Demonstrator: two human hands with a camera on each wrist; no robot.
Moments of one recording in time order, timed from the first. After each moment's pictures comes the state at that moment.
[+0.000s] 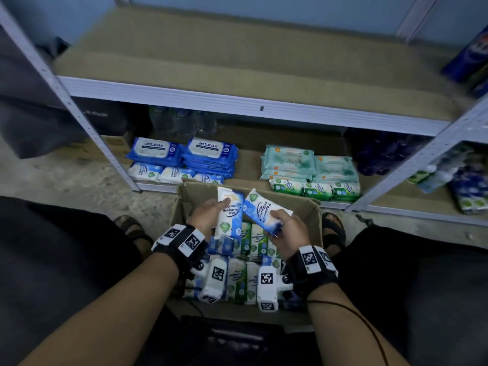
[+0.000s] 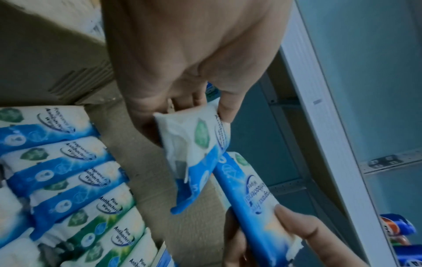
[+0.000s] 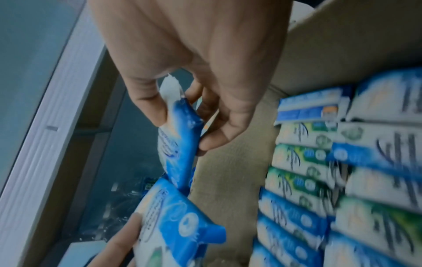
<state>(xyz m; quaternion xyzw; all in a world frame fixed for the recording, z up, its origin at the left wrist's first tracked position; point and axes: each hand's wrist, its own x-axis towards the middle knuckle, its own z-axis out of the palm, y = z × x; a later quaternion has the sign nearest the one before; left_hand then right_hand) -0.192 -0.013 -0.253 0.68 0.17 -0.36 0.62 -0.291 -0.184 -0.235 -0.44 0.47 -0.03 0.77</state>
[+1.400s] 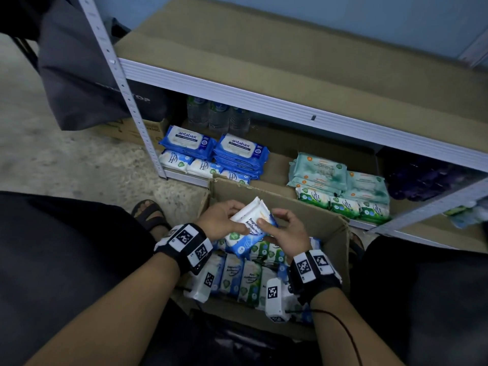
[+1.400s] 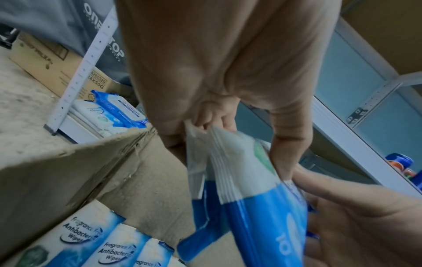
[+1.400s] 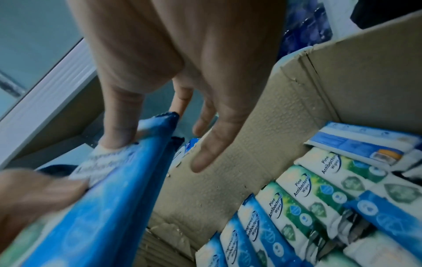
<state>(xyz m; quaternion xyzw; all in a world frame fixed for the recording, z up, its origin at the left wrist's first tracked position) -0.196 0.043 -0.230 0.75 -0.05 -0.36 0.55 -0.262 -0.143 -0.252 -0.68 0.28 0.07 0.67</state>
